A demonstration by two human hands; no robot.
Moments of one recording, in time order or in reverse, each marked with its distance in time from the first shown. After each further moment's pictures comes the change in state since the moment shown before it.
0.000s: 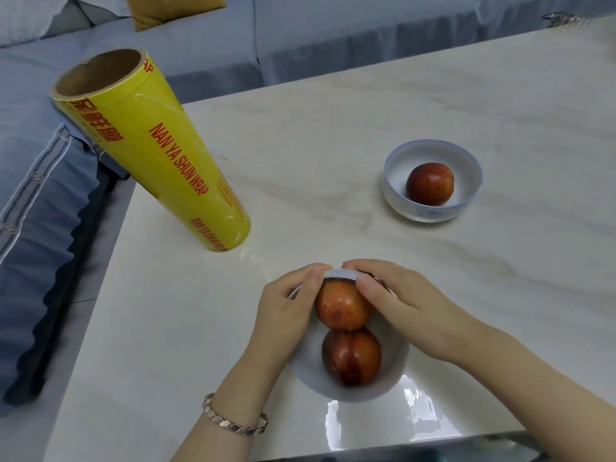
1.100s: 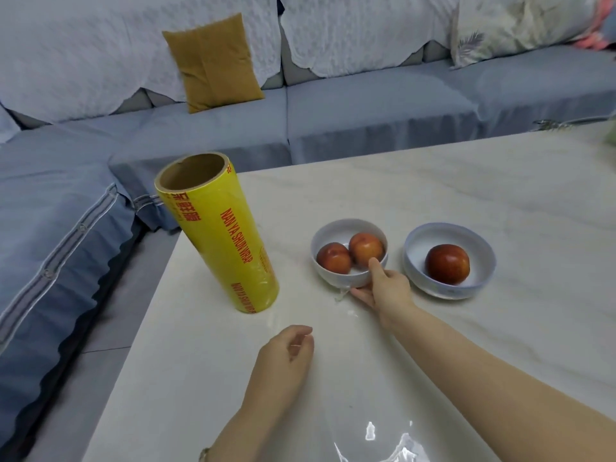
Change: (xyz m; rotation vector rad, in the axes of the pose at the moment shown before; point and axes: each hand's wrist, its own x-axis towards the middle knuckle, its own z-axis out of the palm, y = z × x) left_hand 0.017 -0.019 -0.044 0.314 0.023 -0.207; right_hand 0.130 0.003 0.016 0.844 0.512 0.570
